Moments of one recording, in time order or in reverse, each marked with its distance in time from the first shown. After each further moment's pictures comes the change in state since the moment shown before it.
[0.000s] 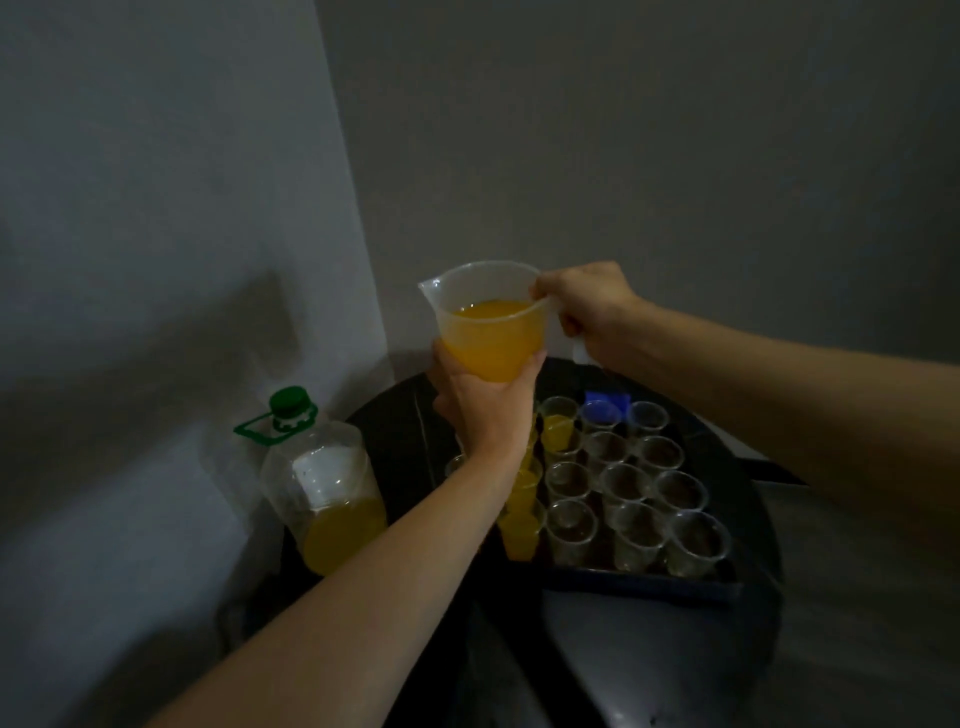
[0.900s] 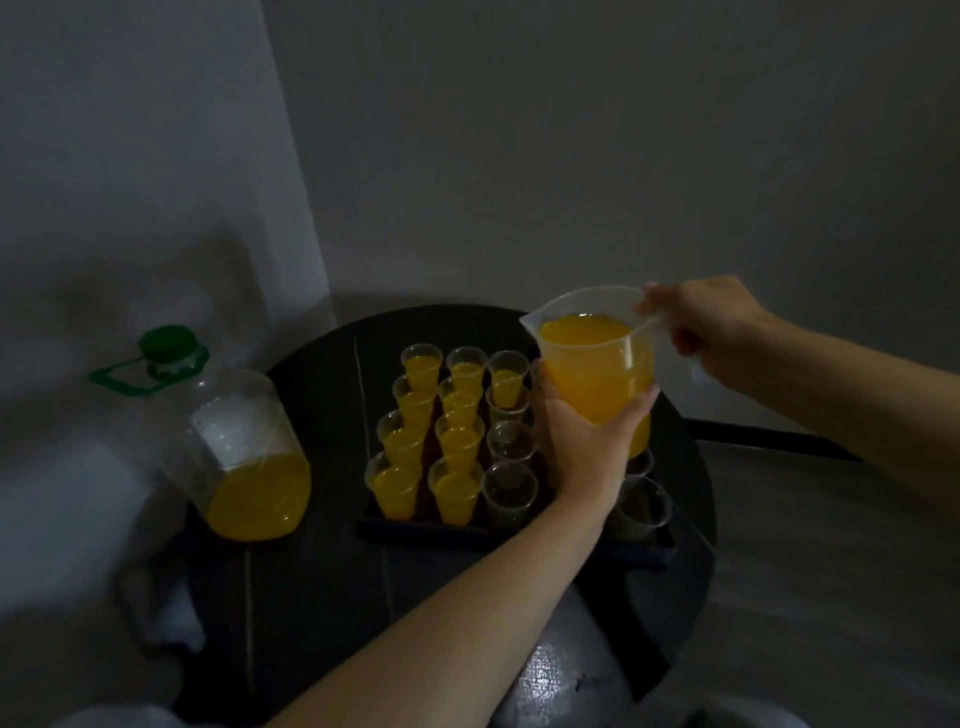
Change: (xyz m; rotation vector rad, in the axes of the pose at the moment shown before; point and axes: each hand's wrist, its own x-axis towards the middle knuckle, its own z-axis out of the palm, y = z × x) left_hand -0.091 -0.062 0.119 -0.272 -0.366 -0.126; right_hand 0.014 0.078 -0.127 -0.204 0.160 0.174
